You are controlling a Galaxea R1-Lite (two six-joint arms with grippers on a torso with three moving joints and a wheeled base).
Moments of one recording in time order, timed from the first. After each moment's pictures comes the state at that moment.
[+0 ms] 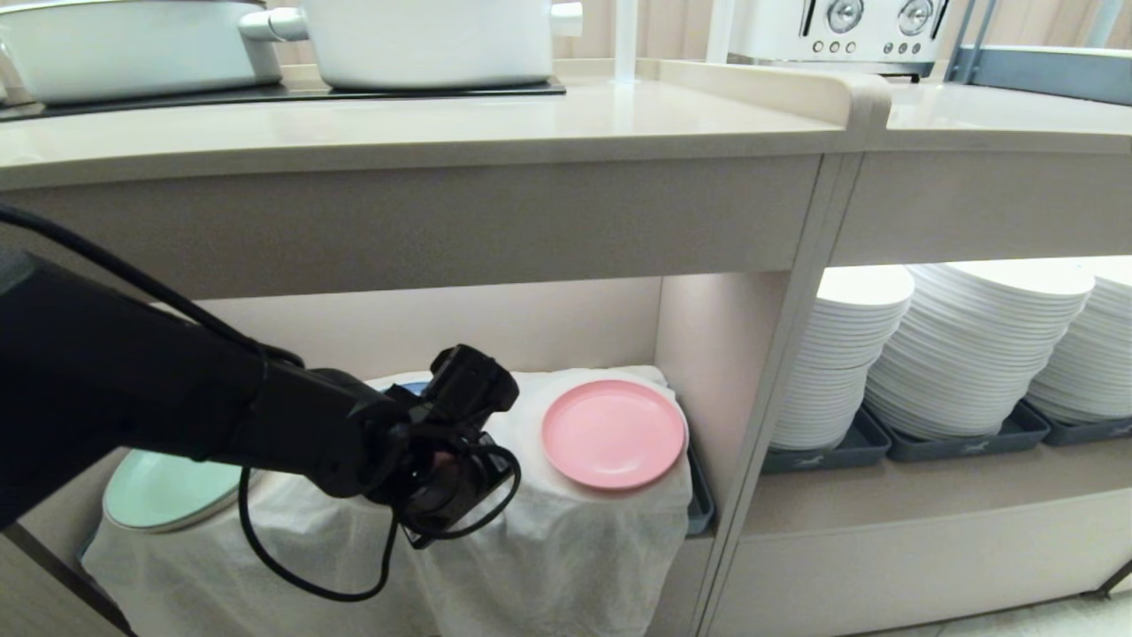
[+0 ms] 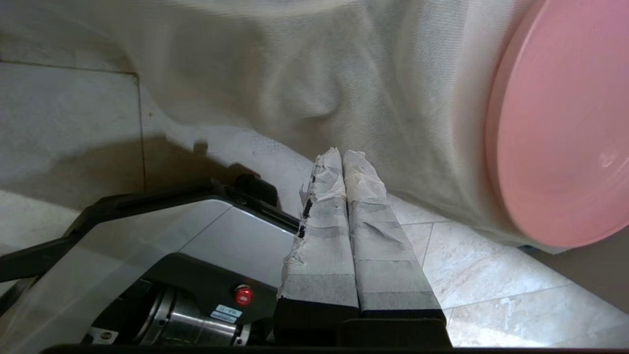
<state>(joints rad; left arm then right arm) -0.59 1.96 -1.02 0.14 0.20 -1.20 0.00 0.00 0.00 0.00 0.00 0.00</state>
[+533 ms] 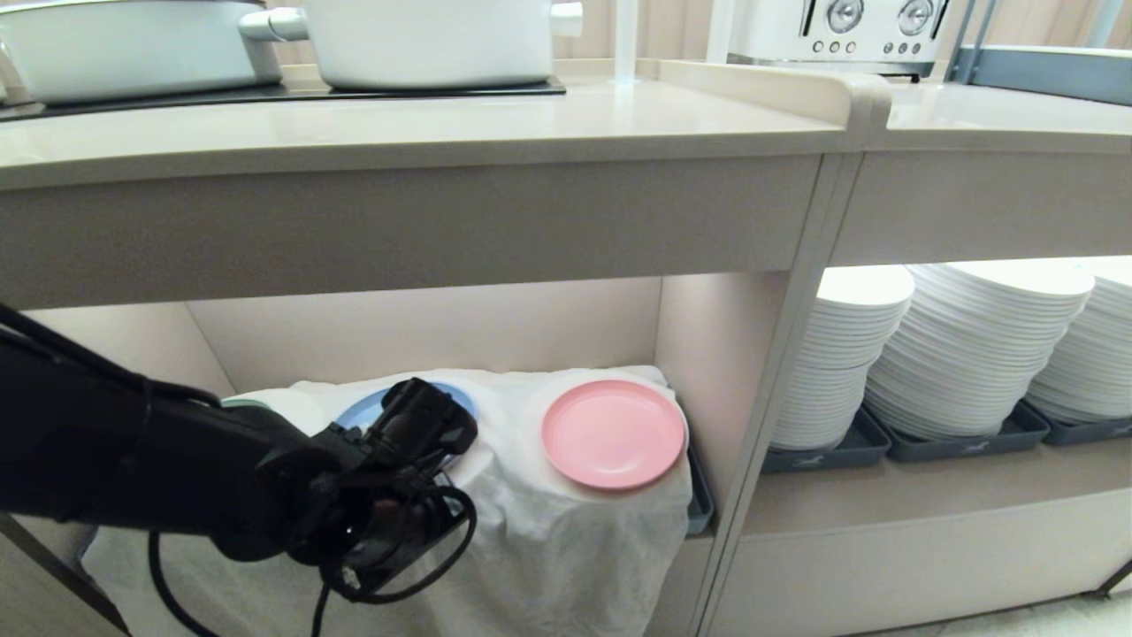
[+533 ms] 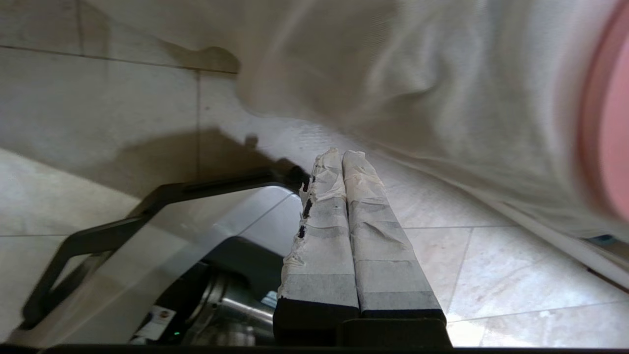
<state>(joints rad) -0.59 1.82 -0.82 0.14 0.25 -1.20 0.00 0.00 0.00 0.00 0.00 0.00</state>
